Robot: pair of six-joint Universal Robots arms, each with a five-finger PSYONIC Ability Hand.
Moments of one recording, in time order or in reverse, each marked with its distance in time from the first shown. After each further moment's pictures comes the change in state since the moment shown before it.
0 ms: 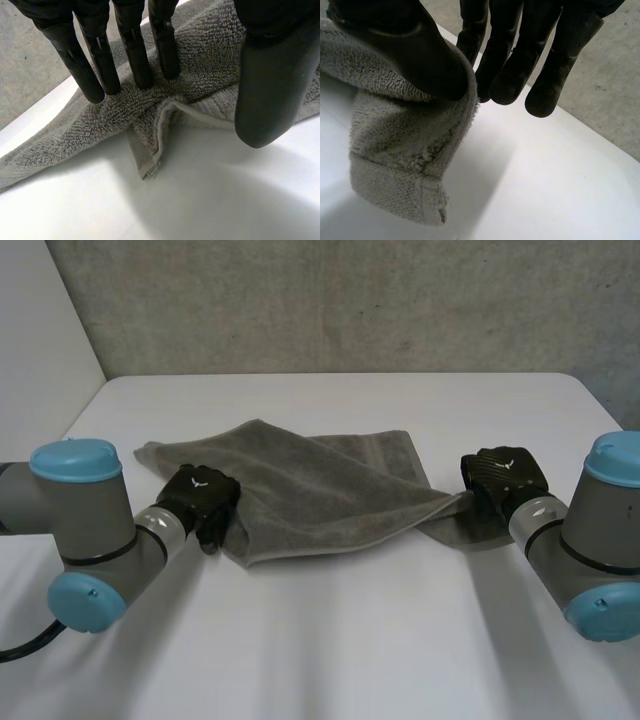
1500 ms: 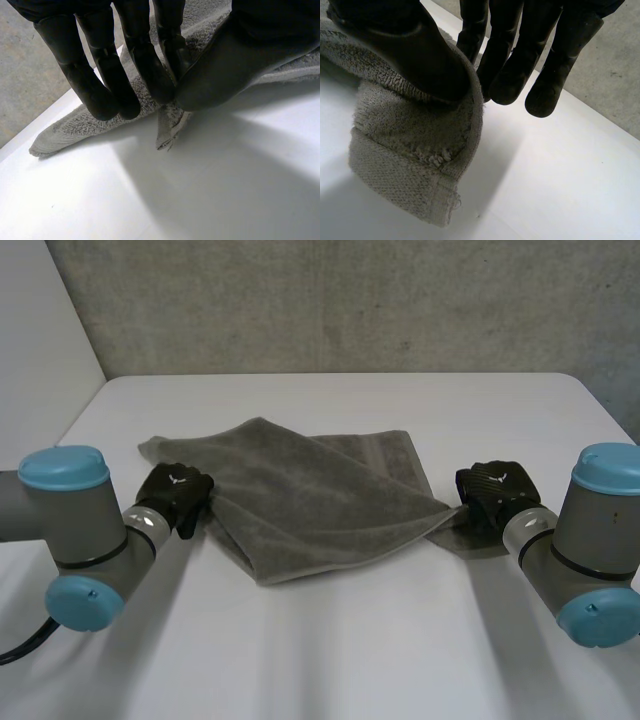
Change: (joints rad) left arm 0.046 -0.014 -0.034 0.096 -0.069 0.023; right arm 0.004 0.048 -0.001 0.001 -0.002 -0.011; left_hand 0.790 0.884 0.917 0.889 0.859; right_hand 0.000 0.000 0.000 0.000 0.000
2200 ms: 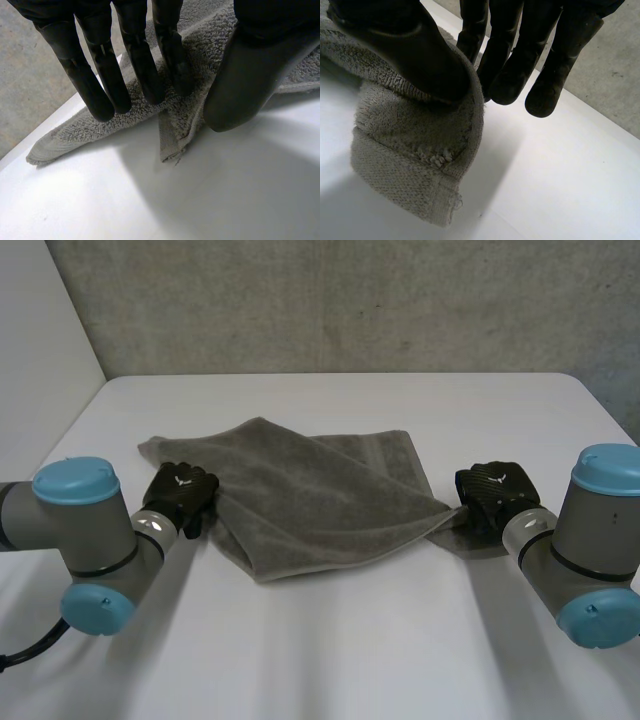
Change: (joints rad) left arm -0.014 -0.040 -0.007 0.093 -0.003 0.002; right arm 0.001 0.000 0.002 -0.001 -0.001 -0.001; left_hand -0.437 -0.535 -0.560 -0.533 -0.504; right_hand 0.000 0.000 0.000 0.000 0.000
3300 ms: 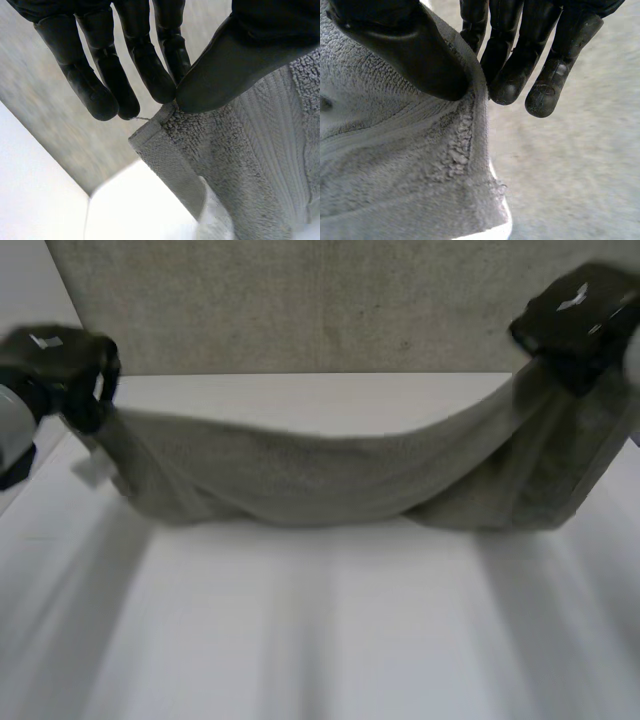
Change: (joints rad) left arm 0.111 0.583 0.140 -0.572 0.009 -0.142; right arm -0.031 -0.251 -0.705 0.886 -0.100 -0.563; left_hand 0.449 0.544 0.566 0.540 0.495; right_hand 0.000 0.000 0.000 0.000 0.000
